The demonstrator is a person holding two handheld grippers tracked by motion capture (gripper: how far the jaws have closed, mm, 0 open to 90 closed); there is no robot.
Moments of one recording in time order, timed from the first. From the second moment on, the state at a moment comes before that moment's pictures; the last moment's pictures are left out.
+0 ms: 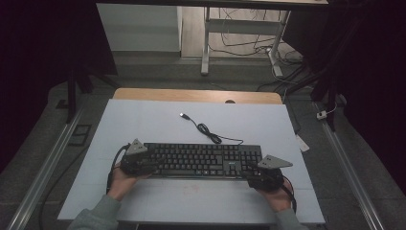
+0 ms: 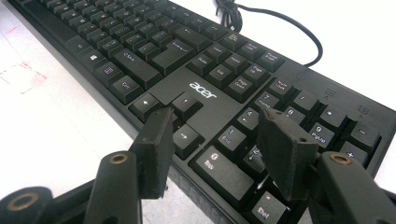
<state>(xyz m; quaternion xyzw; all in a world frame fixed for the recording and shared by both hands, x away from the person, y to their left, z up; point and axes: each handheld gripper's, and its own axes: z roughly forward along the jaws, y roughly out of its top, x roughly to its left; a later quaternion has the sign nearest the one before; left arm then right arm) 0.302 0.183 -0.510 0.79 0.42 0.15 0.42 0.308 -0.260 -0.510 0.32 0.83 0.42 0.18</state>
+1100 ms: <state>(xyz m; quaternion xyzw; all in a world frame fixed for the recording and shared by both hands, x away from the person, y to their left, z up) 0.310 0.202 -0.518 0.79 0.44 0.16 0.39 0.308 -0.260 -0.512 0.32 0.83 0.41 0.18</state>
